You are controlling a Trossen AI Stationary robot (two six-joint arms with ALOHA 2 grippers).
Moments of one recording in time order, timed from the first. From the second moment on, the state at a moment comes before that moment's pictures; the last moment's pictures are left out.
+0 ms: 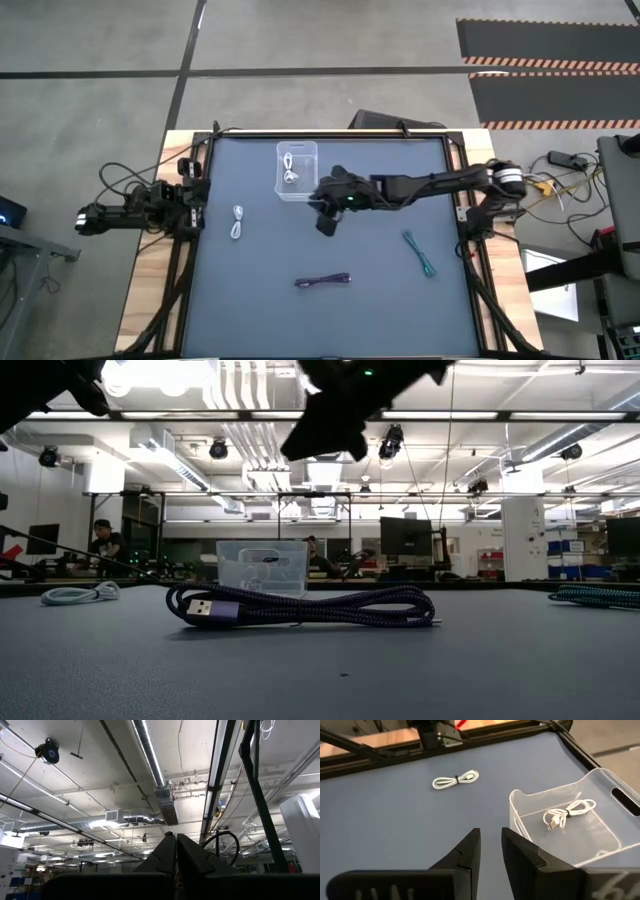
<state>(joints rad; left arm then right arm) 0.00 0.06 0.01 0.80 -0.11 0.16 -0.01 1.72 1.28 -0.11 0.15 0.17</state>
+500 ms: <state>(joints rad) 0.00 0.08 0.01 0.80 -0.11 0.16 -0.01 1.39 0.75 0.29 0.10 0.14</state>
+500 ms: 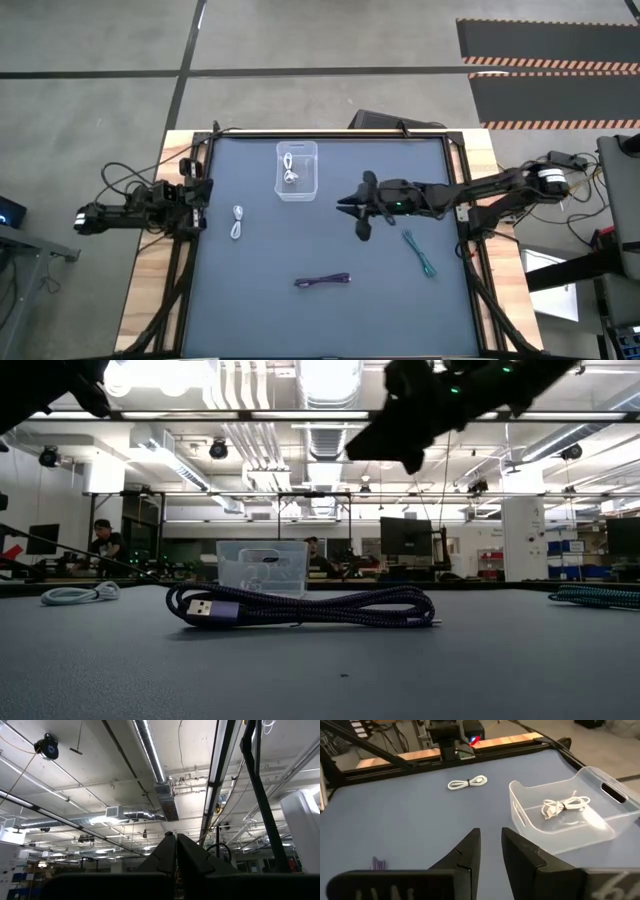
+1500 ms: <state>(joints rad) 0.00 0.48 0.01 0.80 -0.25 -0.33 -0.01 0.92 0.30 0.52 0.10 0.01</state>
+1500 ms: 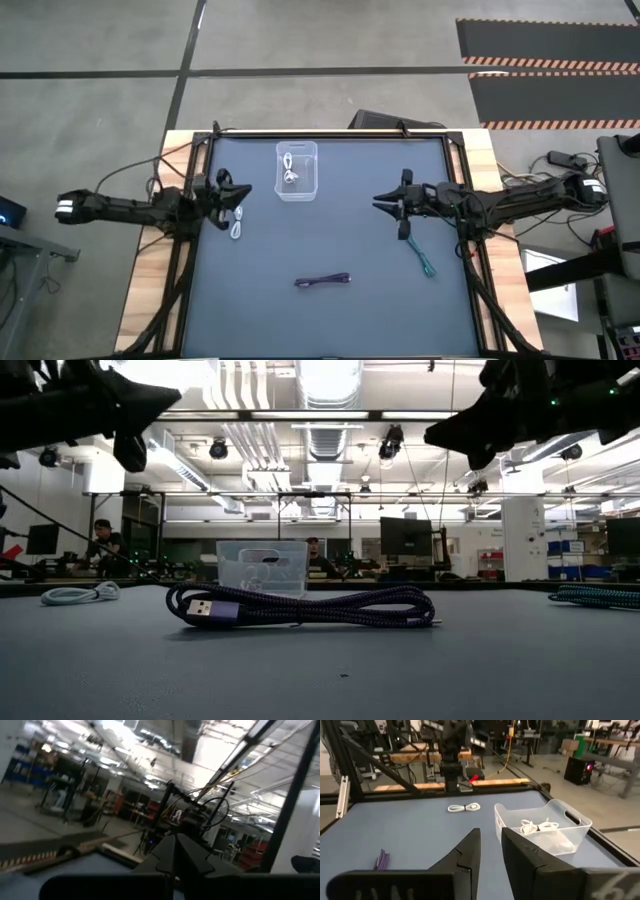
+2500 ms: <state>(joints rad) -0.02 0.86 0.47 -0.40 -0.35 -0.93 -0.01 0.79 0.18 0.65 0.10 0.01</state>
